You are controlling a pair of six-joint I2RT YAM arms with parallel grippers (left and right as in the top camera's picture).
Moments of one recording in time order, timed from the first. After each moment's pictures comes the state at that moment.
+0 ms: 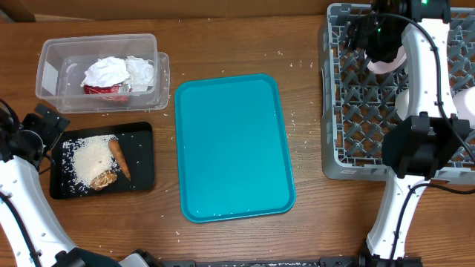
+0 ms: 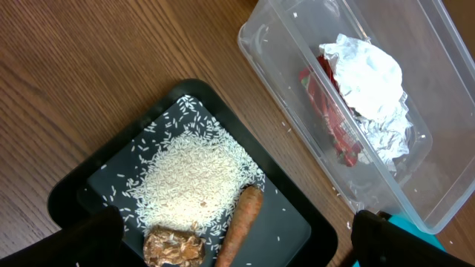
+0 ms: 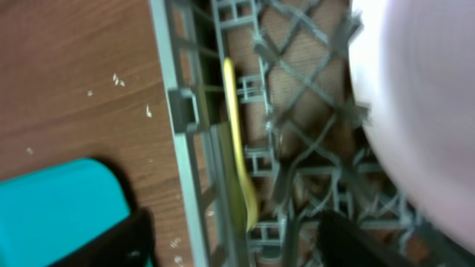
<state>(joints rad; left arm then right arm) 0.68 1.42 1.28 -0.87 0.14 -0.39 -0.10 2.35 2.47 -1.38 -0.23 0.17</state>
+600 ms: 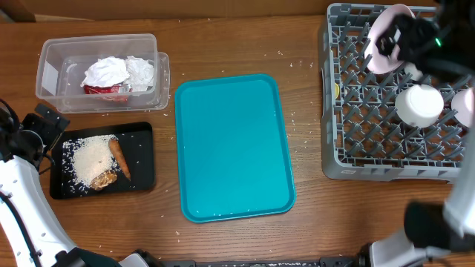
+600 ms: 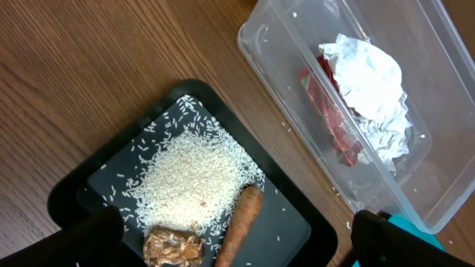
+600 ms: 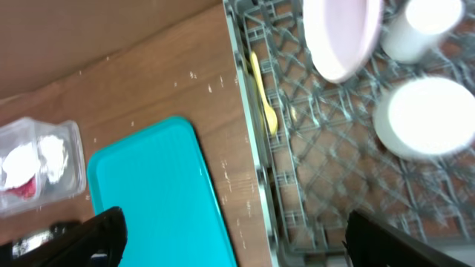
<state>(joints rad) 0.68 1.42 1.28 -0.87 0.14 -0.39 -0.10 1.74 2.39 -1.64 -0.18 0.28</state>
